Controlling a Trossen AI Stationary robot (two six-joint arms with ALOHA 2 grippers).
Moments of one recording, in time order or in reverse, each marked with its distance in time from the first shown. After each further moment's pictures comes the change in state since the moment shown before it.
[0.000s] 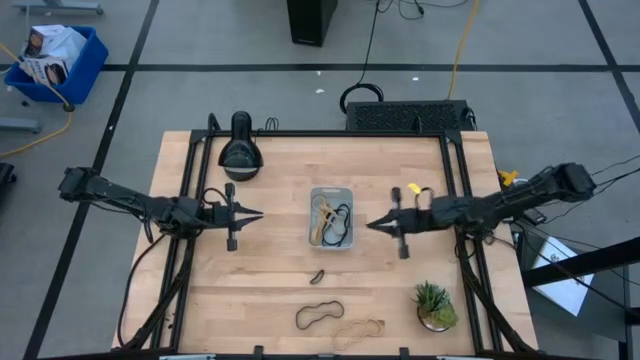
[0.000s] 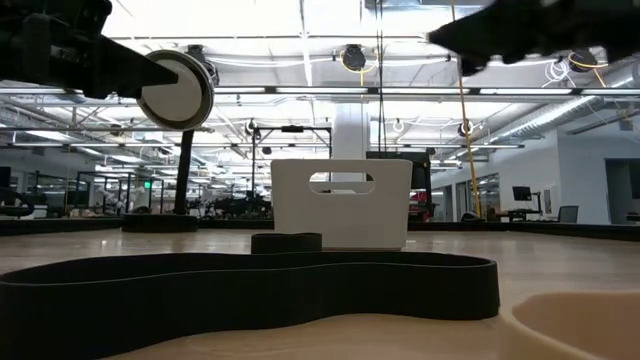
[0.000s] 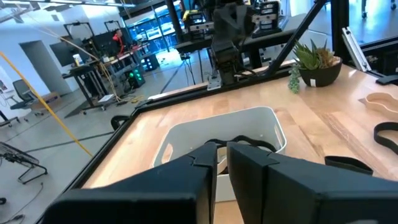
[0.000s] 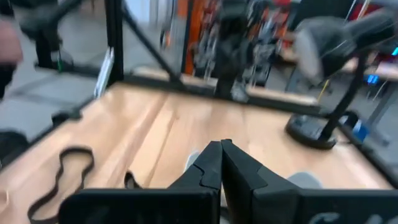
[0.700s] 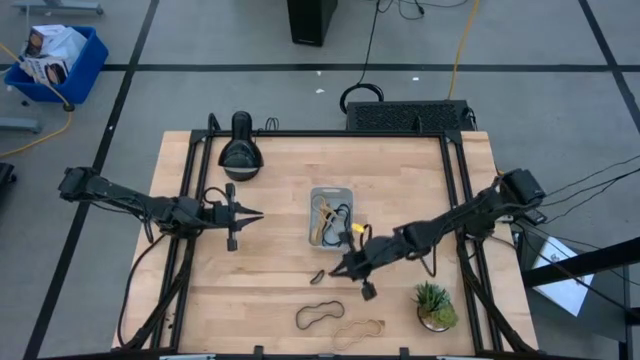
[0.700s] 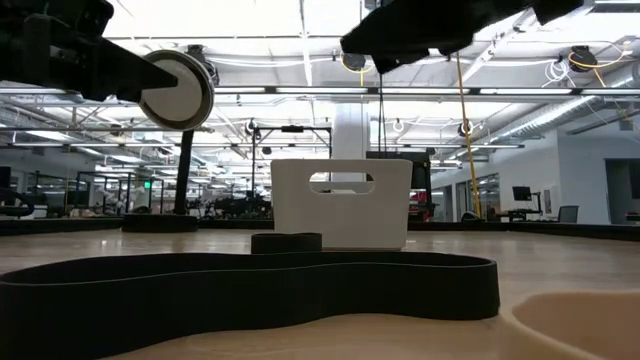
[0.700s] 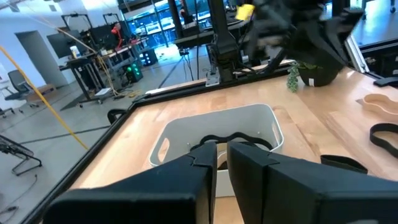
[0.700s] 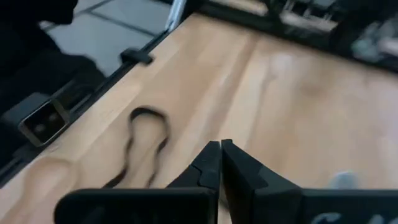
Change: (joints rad) left arm 0.000 0.000 0.000 -0.017 0.000 -0.042; right arm 0.158 0.630 0.512 -0.244 -0.110 0.013
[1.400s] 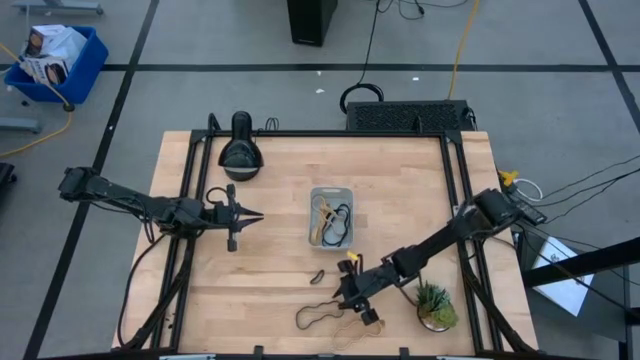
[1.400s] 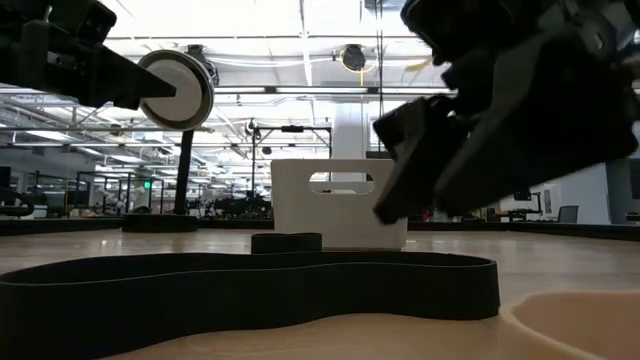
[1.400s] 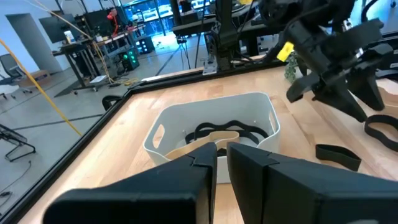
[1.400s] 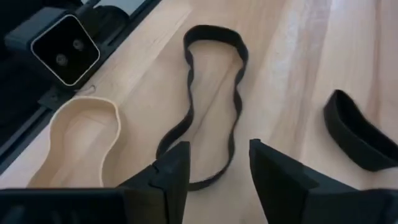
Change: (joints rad) left arm 0.000 0.000 0.000 -0.052 0.000 -0.048; right arm 0.130 0.290 0.000 0.124 -0.018 0.200
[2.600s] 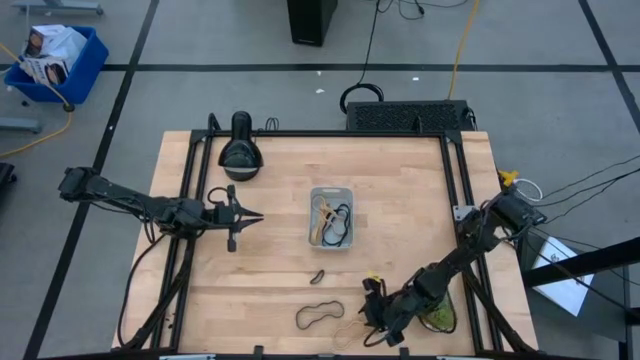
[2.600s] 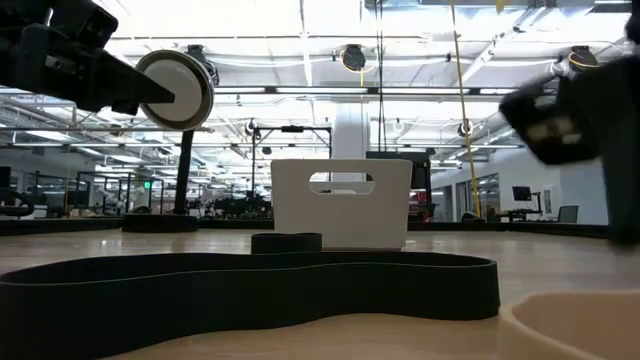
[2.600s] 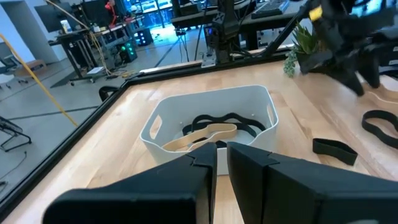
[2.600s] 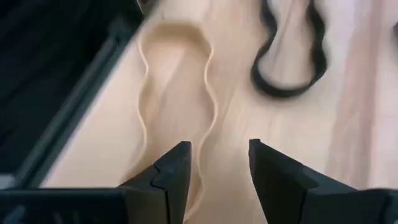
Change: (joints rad) left arm 0.000 0.000 0.000 -0.031 0.000 -0.036; right arm 0.242 -0.080 0.000 -0.274 0.199 0.216
